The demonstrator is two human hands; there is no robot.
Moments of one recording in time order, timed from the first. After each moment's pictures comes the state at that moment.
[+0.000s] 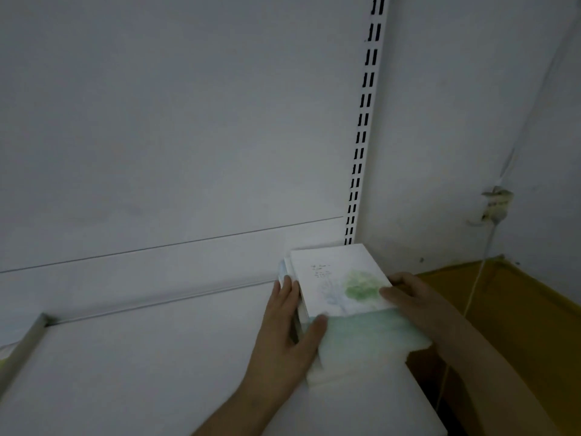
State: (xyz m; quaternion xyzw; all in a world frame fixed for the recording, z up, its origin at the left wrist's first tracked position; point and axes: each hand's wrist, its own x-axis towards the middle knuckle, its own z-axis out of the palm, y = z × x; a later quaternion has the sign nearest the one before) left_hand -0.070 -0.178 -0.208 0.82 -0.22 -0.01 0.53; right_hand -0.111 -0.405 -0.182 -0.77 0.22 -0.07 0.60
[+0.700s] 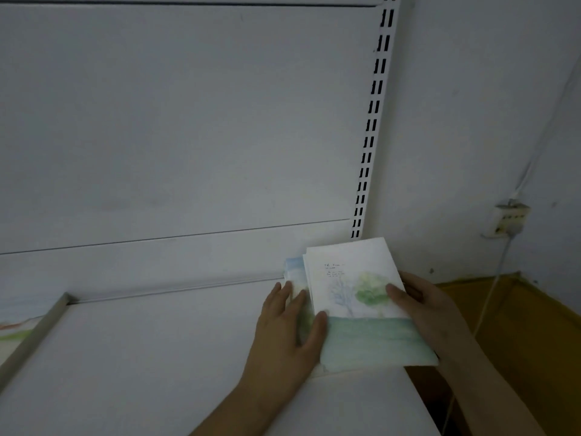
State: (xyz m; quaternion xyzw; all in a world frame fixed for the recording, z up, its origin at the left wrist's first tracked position) left_hand -0.086 -0.179 -0.201 0.89 -0.21 0.05 0.40; right_hand -0.127 -0.397 -0.178 -0.69 0.17 -0.16 0.68
